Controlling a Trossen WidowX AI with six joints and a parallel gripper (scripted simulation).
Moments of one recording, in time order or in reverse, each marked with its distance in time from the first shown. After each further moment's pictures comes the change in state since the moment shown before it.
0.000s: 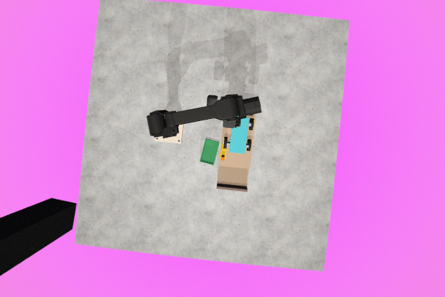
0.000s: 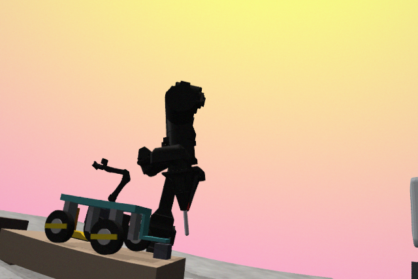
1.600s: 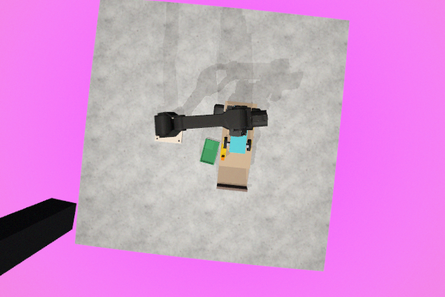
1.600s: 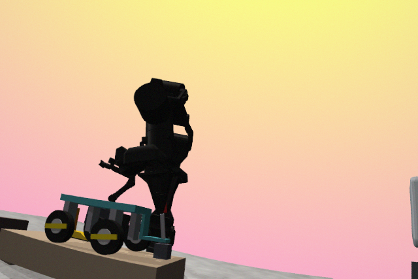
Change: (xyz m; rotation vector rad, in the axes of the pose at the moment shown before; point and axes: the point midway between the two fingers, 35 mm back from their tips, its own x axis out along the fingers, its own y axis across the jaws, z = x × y) arm 0.005 0.029 0.035 0.005 -0.012 0.006
